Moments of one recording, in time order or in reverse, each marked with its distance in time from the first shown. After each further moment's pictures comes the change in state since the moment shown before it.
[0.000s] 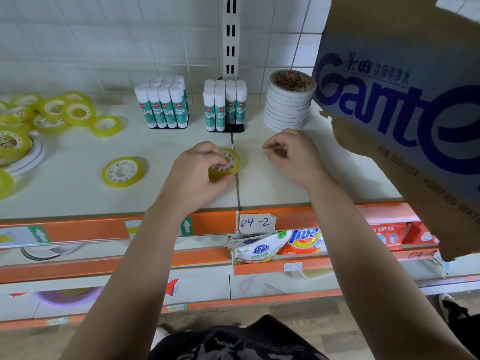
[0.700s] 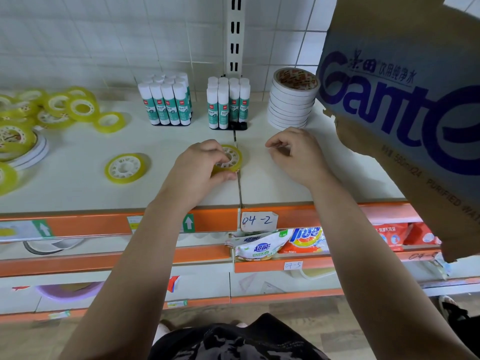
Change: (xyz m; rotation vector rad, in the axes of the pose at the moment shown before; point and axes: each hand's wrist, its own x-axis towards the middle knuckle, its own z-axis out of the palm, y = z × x) left_hand 0.004 0.001 -0.002 0.112 -0.102 -0.028; right_hand 0.000 0.000 0.000 -0.005 0.008 -0.016
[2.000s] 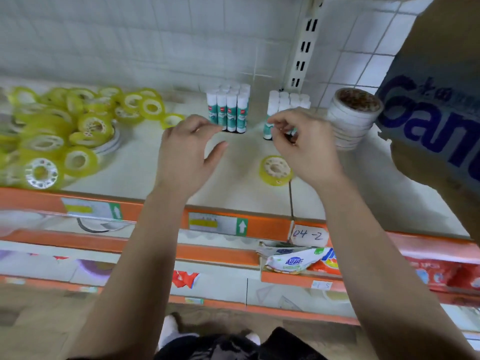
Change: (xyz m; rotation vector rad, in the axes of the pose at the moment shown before) left_hand -0.028 -0.068 -0.063 0.170 0.398 -0.096; right_hand 0.031 -0.108 0.026 0.125 0.115 -0.255
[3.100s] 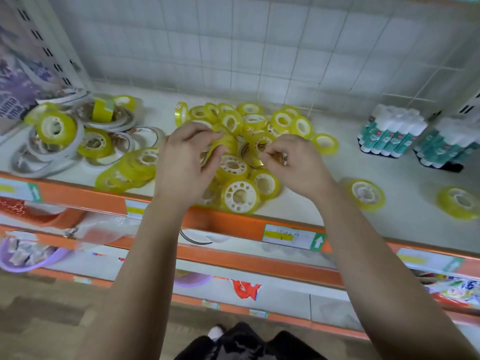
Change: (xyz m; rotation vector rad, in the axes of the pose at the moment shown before) left_hand -0.046 -0.289 -0.146 -0.122 0.106 -0.027; right_hand 0.067 -0.185 0.266 -0.020 -0.268 -0.019
